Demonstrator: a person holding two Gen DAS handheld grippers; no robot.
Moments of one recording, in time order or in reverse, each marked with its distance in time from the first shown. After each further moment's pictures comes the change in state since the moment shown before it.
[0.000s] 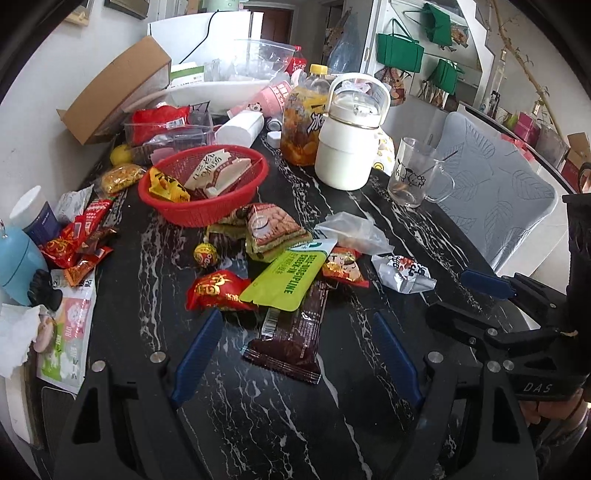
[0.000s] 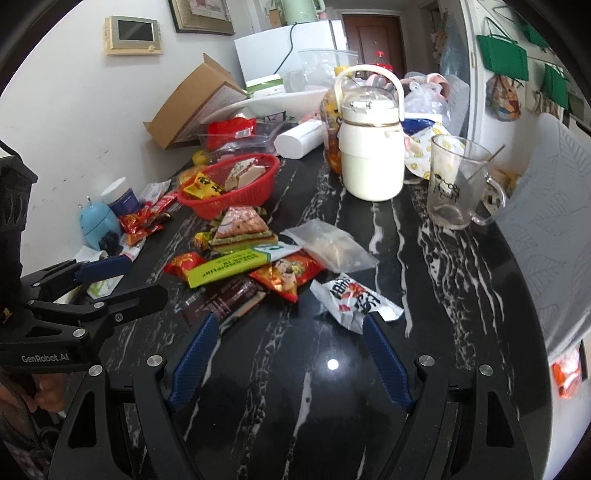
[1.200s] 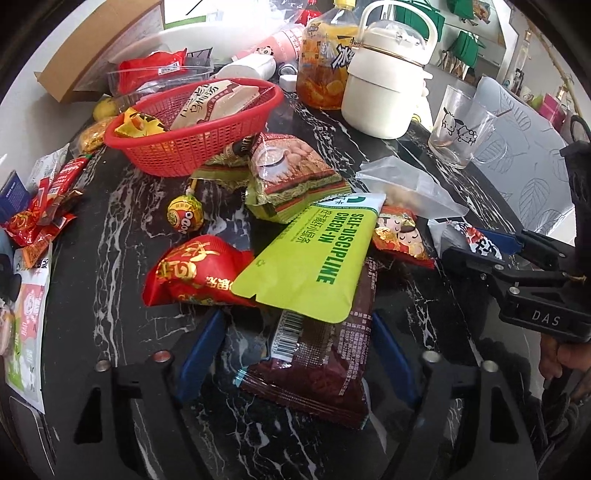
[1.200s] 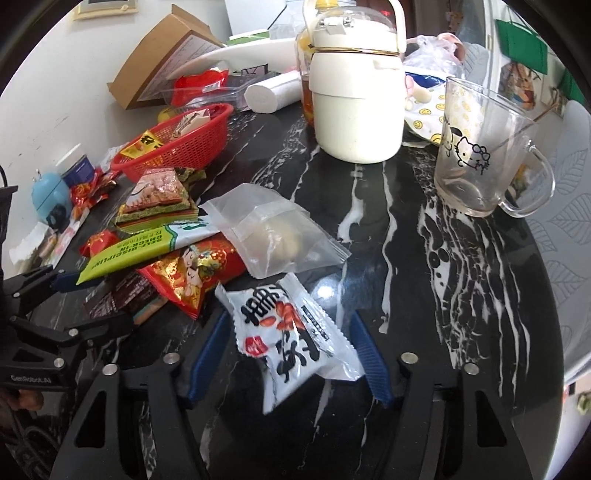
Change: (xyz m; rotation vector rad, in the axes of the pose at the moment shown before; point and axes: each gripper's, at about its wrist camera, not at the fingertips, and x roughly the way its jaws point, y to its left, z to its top) left arm 0.084 0.010 -0.004 -0.019 0.141 0.035; right arm 0.089 -0.050 0.016 -0.063 0.133 -0.031
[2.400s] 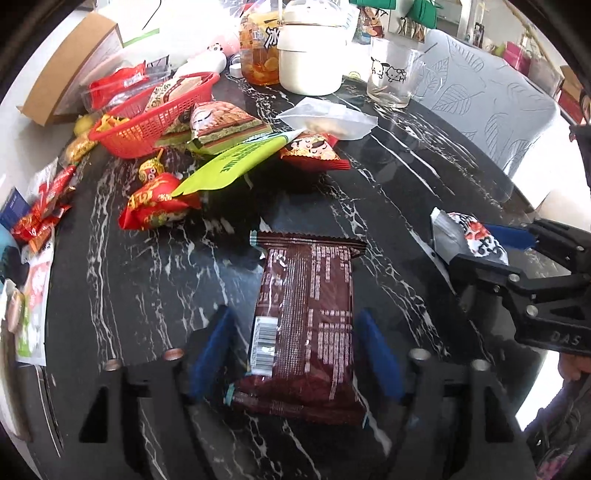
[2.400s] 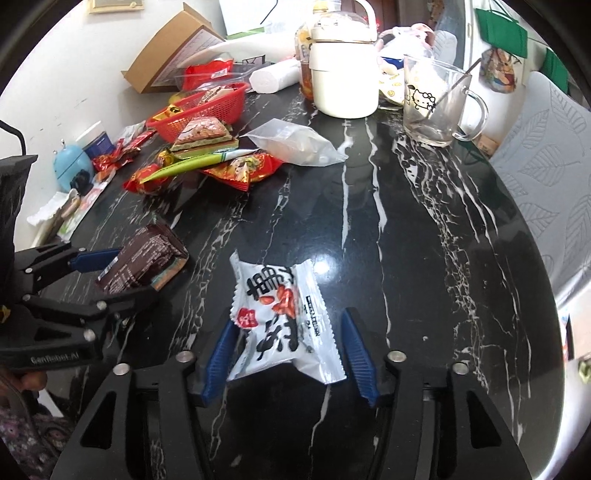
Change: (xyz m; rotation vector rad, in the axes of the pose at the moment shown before) left arm -0.032 -0.039 -0.055 0.164 0.056 0.000; right arm -0.061 0.026 -0.082 0.057 0.026 -0.034
